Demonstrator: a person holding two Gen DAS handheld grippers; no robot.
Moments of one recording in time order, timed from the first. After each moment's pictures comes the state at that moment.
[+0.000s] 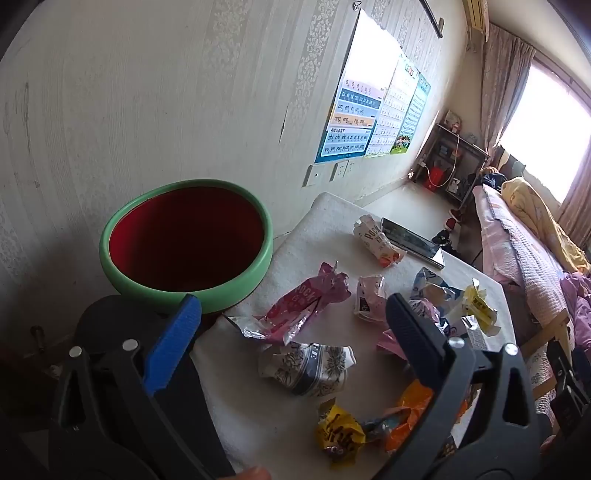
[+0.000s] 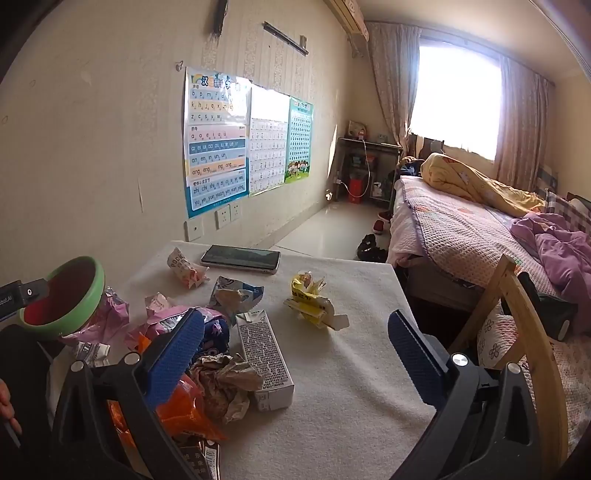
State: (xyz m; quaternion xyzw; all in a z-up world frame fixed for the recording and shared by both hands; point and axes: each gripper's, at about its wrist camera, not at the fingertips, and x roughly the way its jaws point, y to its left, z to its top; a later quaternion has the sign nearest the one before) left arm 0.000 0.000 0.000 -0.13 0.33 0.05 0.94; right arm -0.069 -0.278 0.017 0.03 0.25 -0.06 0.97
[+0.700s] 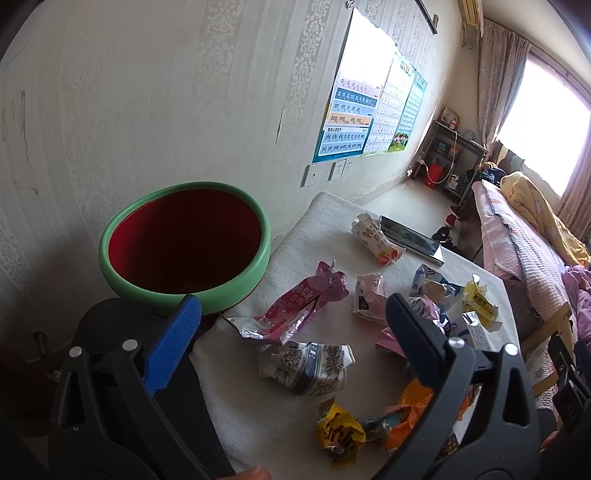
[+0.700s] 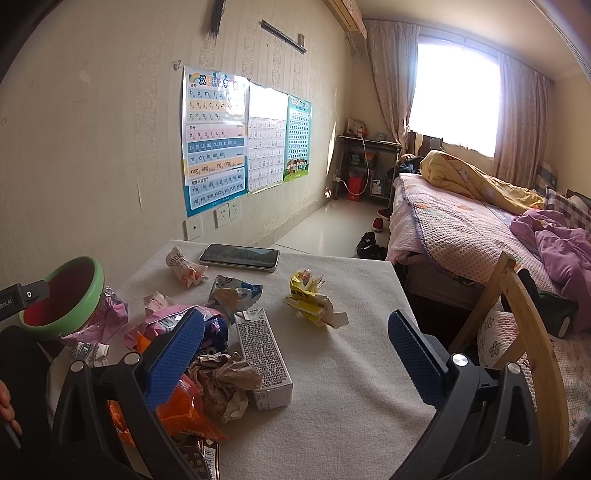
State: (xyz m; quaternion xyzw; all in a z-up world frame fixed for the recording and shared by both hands) left arm -0.001 -0.006 0.002 -0.12 0.32 0.04 0.94; right arm -0.073 -0.278 0.015 0.03 0.25 -0.06 0.96
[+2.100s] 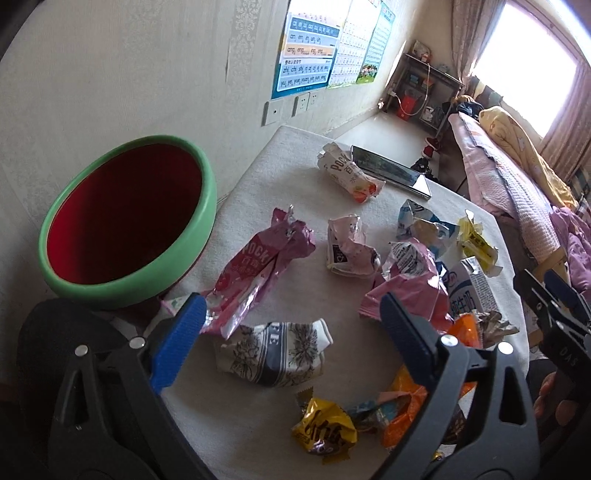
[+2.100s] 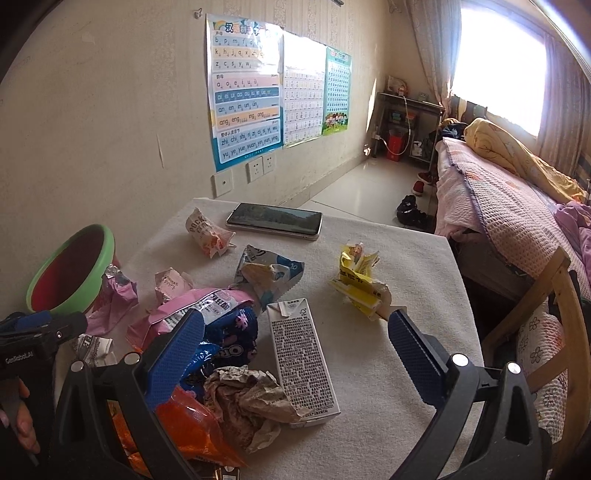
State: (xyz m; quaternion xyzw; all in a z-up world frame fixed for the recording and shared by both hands) left arm 0.056 -0.037 -0.034 -0.06 0.43 -0.04 0.90; right arm 0.009 -0.266 -0.005 0.04 0.35 0.03 0.93
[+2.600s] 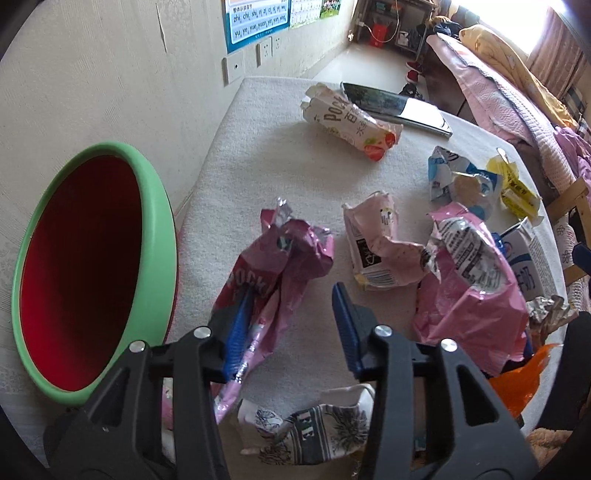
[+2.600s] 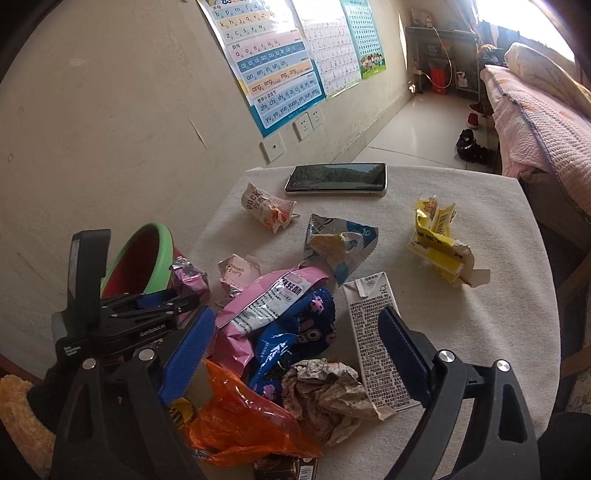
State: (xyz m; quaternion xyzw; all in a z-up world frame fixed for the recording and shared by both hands) left arm 0.136 -0.046 -0.084 0.03 0.54 -0.09 0.84; right arm 0.041 -0.259 -0.008 0.16 0.45 0.15 0.87
